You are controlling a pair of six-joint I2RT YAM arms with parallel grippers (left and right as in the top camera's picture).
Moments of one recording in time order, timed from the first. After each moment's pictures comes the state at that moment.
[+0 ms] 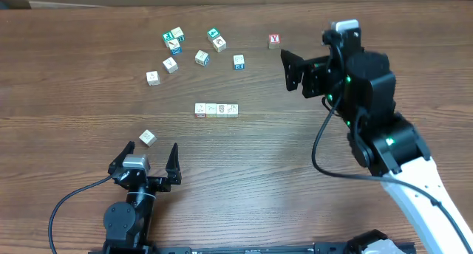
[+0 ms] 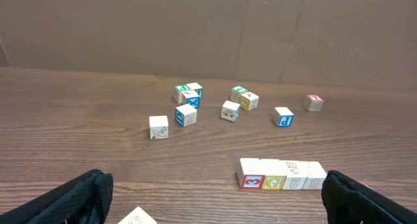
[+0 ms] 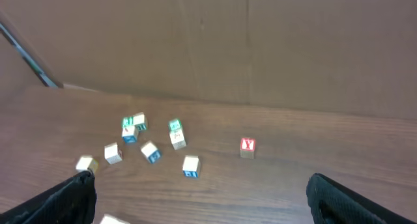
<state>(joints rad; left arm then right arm) -0.08 0.02 0.01 -0.08 0.02 -0.12 0.37 1.18 1.13 -0.27 0.03 0.17</state>
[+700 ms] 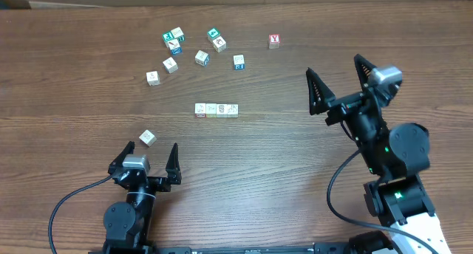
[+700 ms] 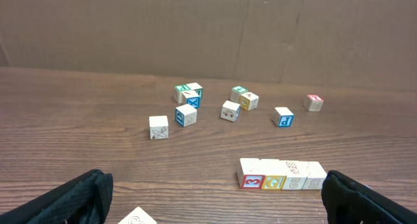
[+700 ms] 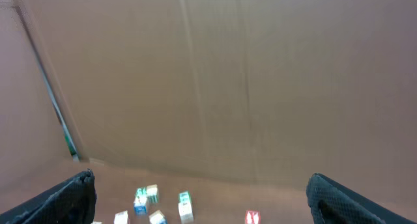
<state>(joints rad) -0.08 0.02 0.01 -0.08 0.02 -0.12 0.25 0.84 0.65 0.32 -0.11 0.17</state>
